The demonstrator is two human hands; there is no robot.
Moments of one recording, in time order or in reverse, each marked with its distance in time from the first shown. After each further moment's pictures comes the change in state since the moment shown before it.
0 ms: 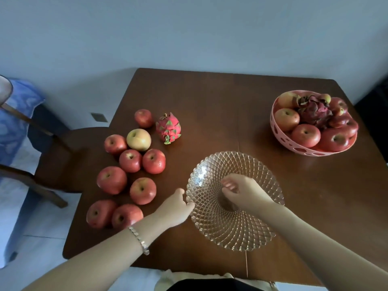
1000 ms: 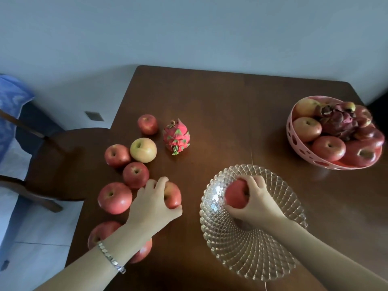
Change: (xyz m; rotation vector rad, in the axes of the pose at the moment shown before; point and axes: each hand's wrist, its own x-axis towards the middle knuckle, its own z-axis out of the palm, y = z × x) left_hand 0.035 -0.050 -0.062 0.205 0.407 0.105; right_hand 0.040 -0.008 0.016 -0.018 0.114 0.152
